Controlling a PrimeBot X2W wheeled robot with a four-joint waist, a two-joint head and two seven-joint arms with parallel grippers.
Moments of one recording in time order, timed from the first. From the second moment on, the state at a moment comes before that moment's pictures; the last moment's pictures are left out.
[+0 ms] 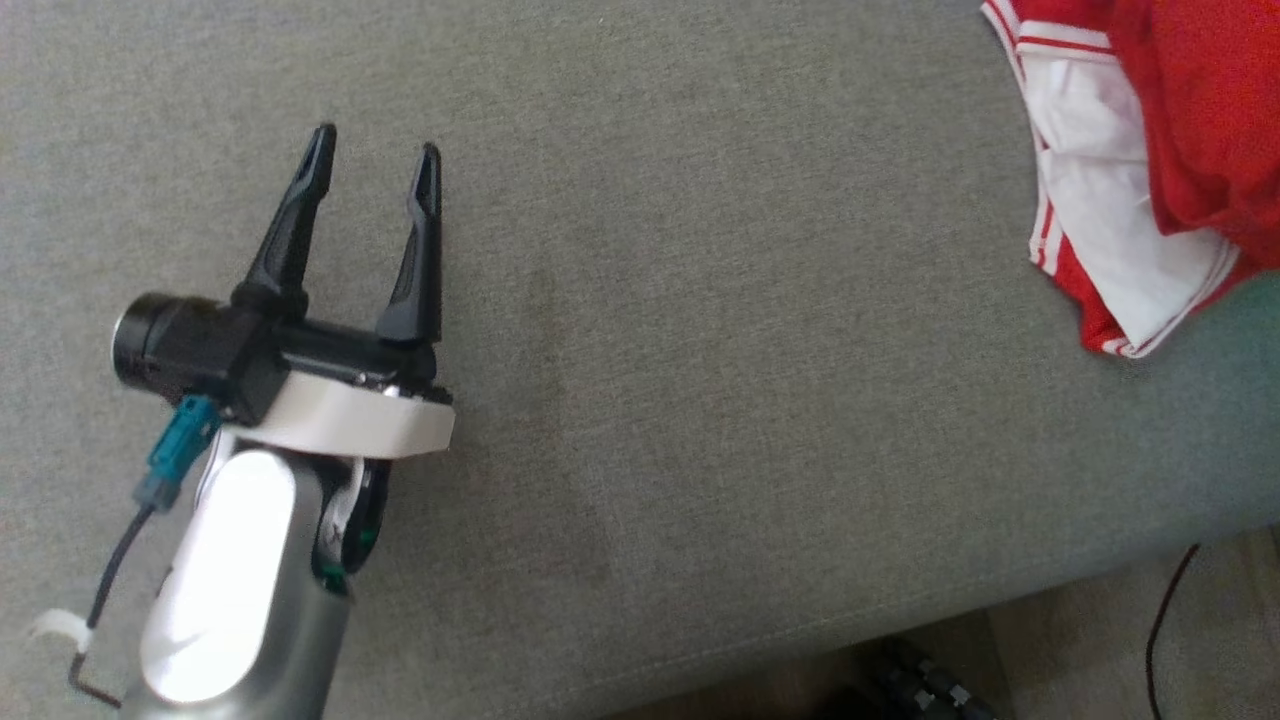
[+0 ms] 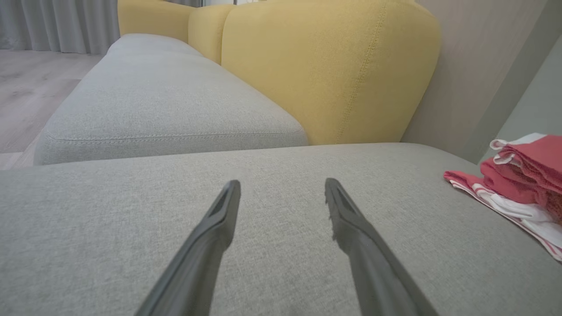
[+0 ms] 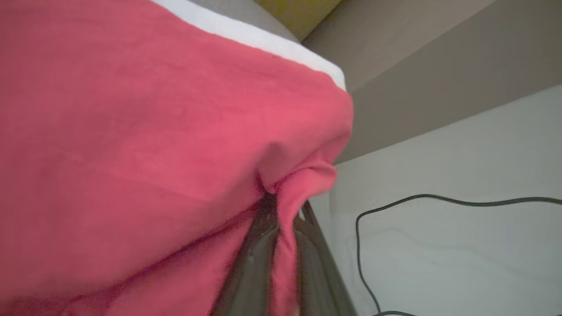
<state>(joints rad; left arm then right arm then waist) -0.34 0.15 -0.27 0.02 -0.19 0.01 -0.26 -0.68 -0.65 0.15 0.48 0.04 0.12 0.33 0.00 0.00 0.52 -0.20</state>
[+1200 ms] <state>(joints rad) -0.18 0.12 -0.19 0.08 -0.19 0.03 -0.26 -0.17 -0.06 -0.05 -0.08 0.08 0.12 0.05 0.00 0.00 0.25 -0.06</state>
